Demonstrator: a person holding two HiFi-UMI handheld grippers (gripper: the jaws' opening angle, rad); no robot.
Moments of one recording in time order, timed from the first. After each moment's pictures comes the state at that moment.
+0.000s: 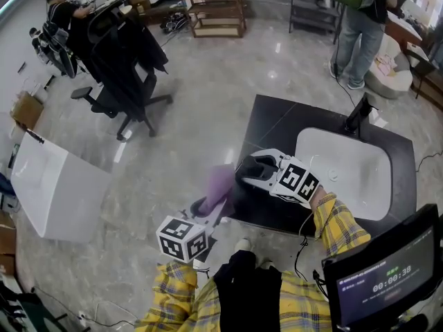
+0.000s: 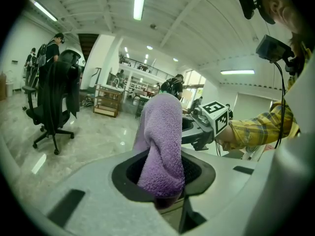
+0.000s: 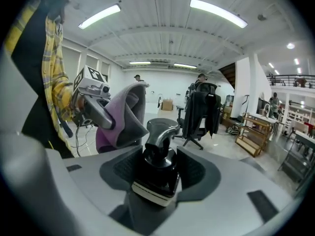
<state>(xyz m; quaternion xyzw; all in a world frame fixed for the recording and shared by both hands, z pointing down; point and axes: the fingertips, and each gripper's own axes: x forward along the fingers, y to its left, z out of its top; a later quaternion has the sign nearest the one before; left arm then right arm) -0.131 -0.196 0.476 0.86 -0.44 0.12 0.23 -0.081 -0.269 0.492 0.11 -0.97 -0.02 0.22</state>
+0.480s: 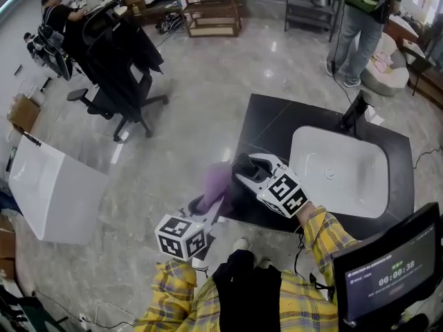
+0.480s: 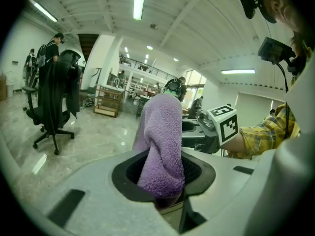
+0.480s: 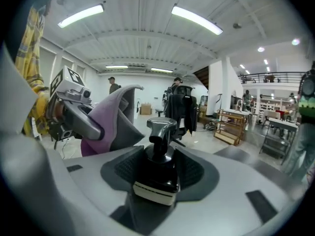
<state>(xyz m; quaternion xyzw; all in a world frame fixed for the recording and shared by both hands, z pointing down) -0.133 -0.202 0.479 0.86 -0.44 0.12 0.23 -0.082 -0.278 0.491 0.25 -0.95 0.02 0.19</state>
